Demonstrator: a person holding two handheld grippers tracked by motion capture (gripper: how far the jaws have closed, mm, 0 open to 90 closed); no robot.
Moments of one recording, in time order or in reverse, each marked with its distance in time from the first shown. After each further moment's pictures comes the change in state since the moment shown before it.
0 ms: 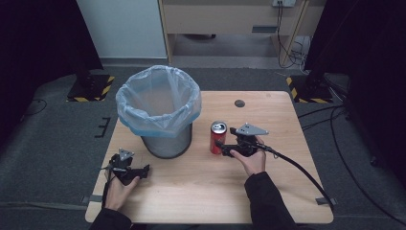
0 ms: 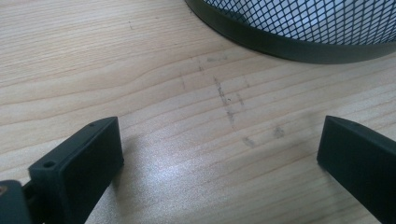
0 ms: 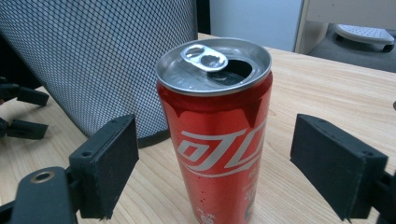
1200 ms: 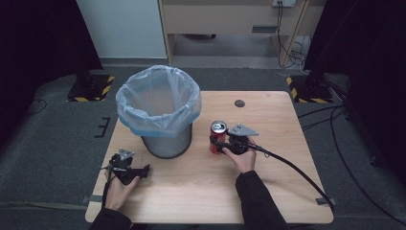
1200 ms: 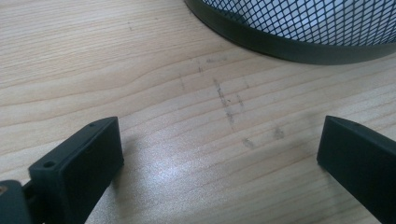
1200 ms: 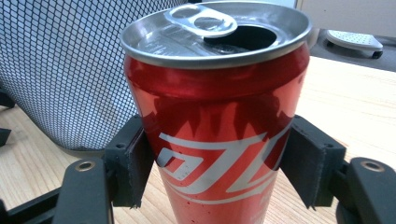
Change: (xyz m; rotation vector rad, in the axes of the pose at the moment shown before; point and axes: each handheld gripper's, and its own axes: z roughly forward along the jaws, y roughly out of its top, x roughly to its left) left arm 0.000 0.001 0.000 0.000 -0.002 0.002; right arm -0.001 -0.015 0.035 -0.028 -0.032 -0.017
